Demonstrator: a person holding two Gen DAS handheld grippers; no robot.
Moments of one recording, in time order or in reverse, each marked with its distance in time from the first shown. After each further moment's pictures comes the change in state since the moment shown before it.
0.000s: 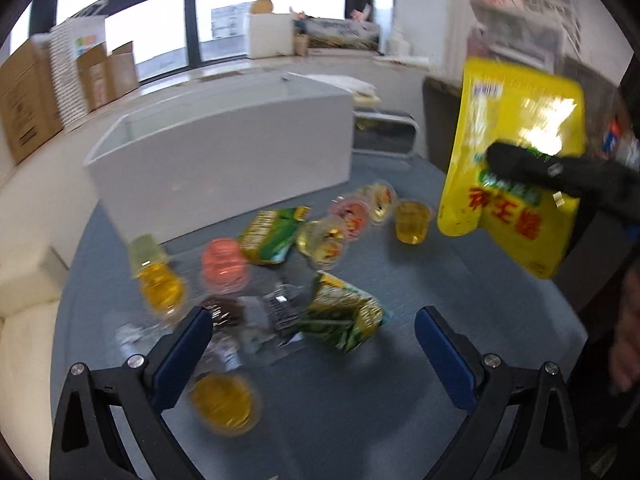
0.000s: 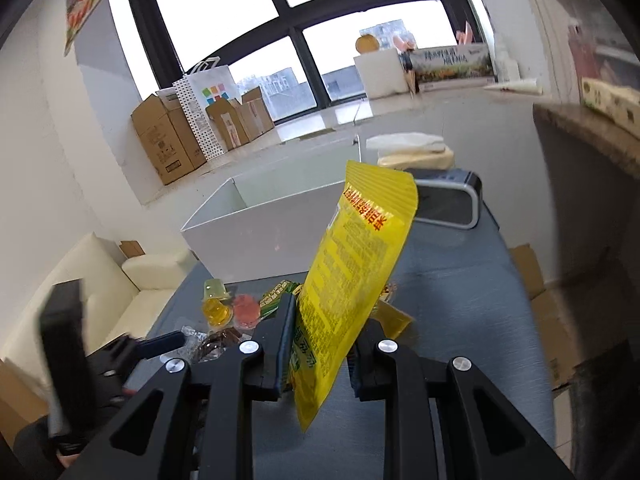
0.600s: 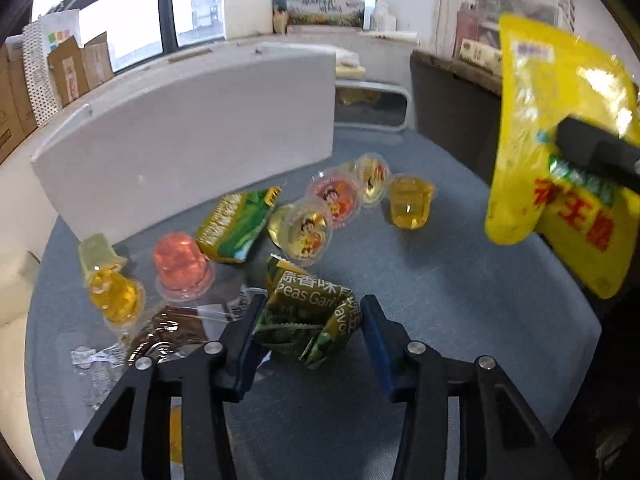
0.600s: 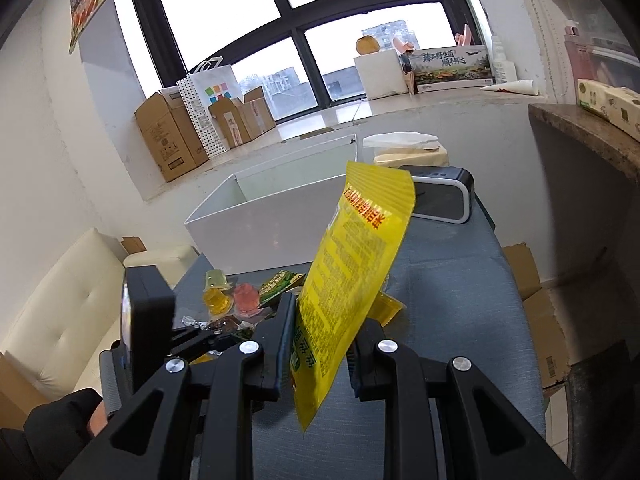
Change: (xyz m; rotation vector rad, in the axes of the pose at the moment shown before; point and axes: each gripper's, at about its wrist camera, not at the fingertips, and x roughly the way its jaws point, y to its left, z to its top) left arm 0.029 -0.003 0.009 0.008 0.040 -0.050; right arm -0.013 -0.005 -0.009 -0.005 0.001 0.004
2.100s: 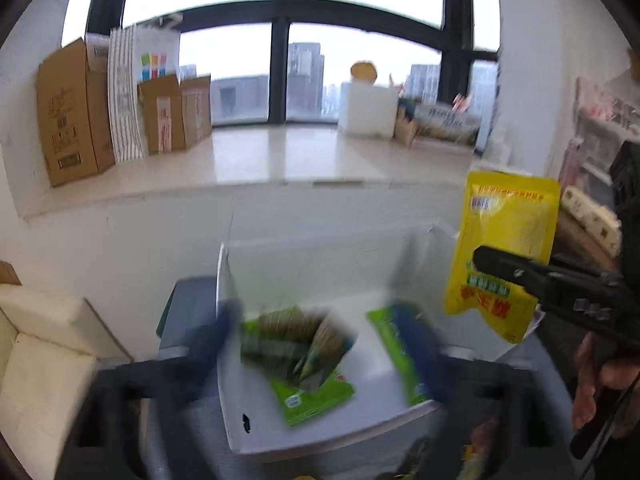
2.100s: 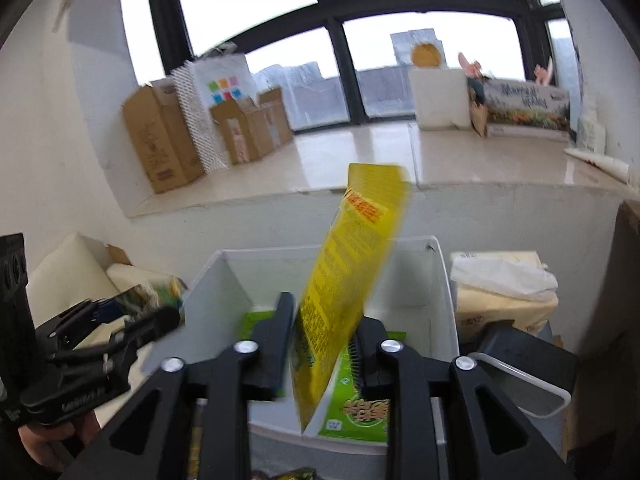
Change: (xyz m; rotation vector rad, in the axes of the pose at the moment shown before) left arm -0.014 0.188 0.164 -0.207 -0.222 0.193; right arm 0.190 0.043 0.181 -0.113 0.037 -0.008
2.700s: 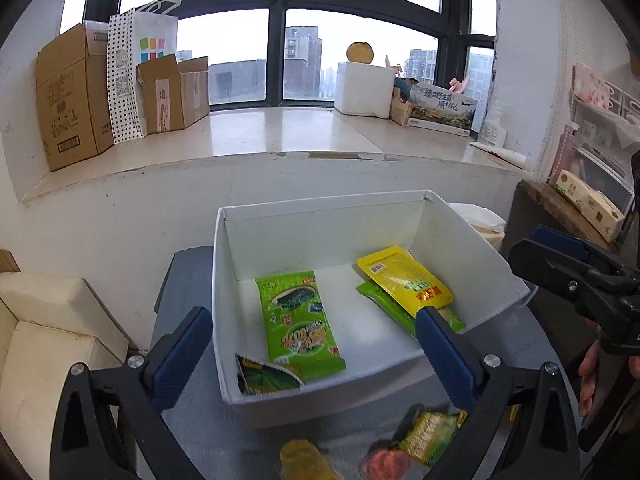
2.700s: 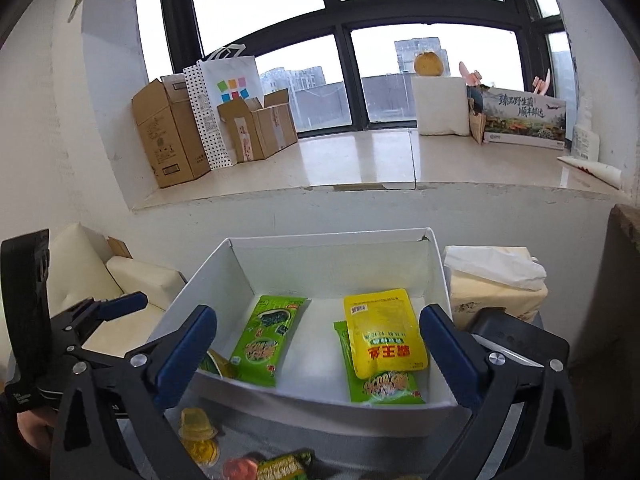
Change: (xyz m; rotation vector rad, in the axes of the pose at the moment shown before) left arm -0.023 -0.008 -0.028 0.008 0.036 -0.023; right arm -0.031 0.012 -0.025 -0.052 -0.042 0.007
